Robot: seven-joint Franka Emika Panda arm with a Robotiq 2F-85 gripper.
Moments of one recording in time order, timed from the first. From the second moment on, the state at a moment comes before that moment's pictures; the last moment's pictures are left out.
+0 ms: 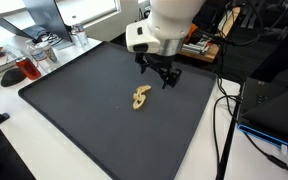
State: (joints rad) arm 0.42 0.53 -0.05 -1.66 -0.21 1.94 0.55
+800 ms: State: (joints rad) arm 0.13 0.11 0.01 -2.29 -0.18 2.46 -0.01
